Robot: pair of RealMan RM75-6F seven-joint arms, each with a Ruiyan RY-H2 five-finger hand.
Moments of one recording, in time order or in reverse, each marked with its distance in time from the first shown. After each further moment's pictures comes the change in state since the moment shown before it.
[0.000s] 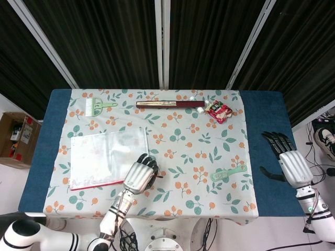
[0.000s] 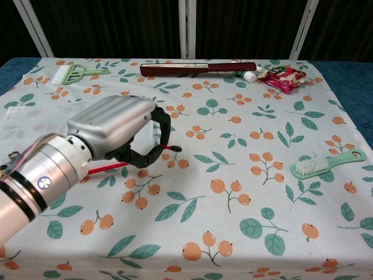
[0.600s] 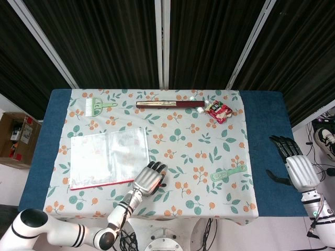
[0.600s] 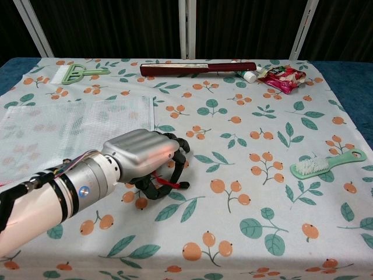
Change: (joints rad) left arm -0.147 -0.003 -0.026 0.019 -0.301 -0.265 0.178; right arm -0.048 -0.009 -0.020 0.025 0.040 0.014 -0.013
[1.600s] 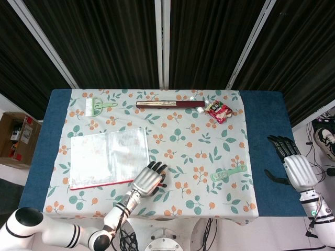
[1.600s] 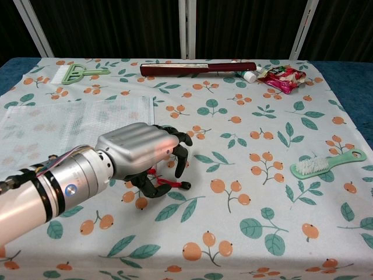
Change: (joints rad) left arm -0.005 0.049 0.033 -0.053 0.072 0.024 -0.029; right arm 0.005 -0.001 0.000 -0.005 -0.008 0.003 -0.004
